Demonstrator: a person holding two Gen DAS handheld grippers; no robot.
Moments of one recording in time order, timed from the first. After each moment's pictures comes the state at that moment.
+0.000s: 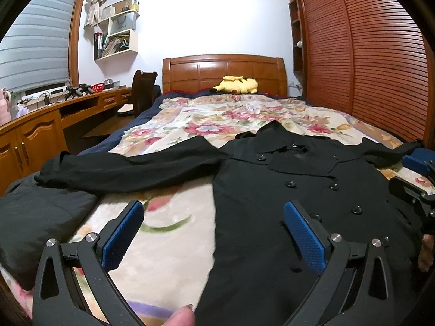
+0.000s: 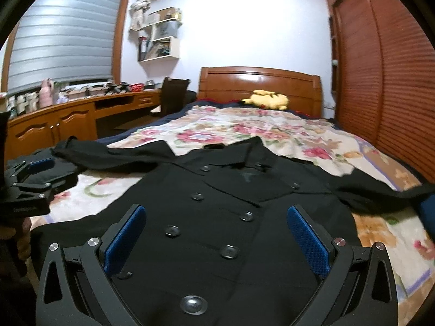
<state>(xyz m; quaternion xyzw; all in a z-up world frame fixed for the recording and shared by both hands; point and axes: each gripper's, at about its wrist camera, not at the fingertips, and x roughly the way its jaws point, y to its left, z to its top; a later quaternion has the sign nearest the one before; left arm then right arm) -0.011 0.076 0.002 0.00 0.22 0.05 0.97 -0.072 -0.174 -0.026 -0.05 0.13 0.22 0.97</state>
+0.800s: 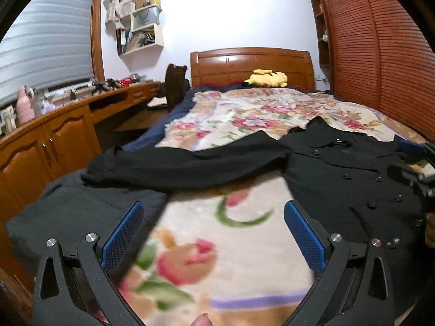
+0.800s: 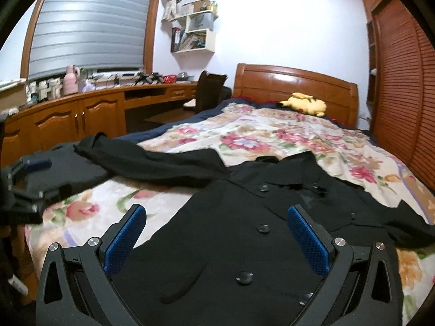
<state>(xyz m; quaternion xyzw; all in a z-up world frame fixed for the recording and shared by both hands) -0.029 0.180 0.010 0.02 0.23 0.12 0.97 -0.030 -0.130 -0.025 -0.08 0.13 0.29 0.94</state>
